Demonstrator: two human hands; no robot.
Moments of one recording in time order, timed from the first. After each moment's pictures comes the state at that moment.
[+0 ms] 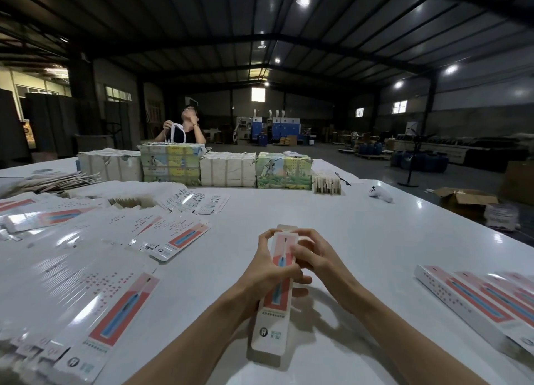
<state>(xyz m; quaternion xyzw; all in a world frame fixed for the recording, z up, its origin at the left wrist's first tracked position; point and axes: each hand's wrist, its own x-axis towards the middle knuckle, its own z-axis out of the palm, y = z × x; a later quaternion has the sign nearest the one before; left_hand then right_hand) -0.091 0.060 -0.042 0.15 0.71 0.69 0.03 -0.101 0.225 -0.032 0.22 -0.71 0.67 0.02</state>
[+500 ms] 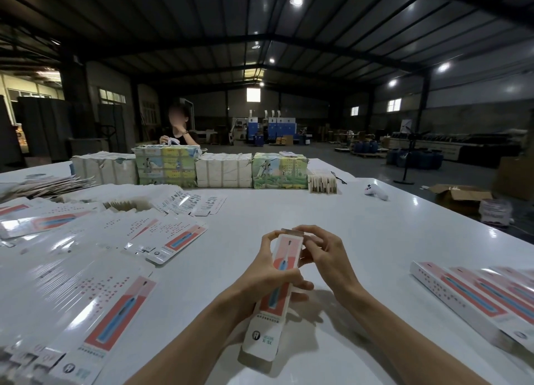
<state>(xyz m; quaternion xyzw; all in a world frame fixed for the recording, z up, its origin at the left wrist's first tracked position) -0.088 0.059 -0.039 0.18 0.73 0.66 0.07 -0.101 0.232 -0.028 0.19 -0.73 0.64 0.17</state>
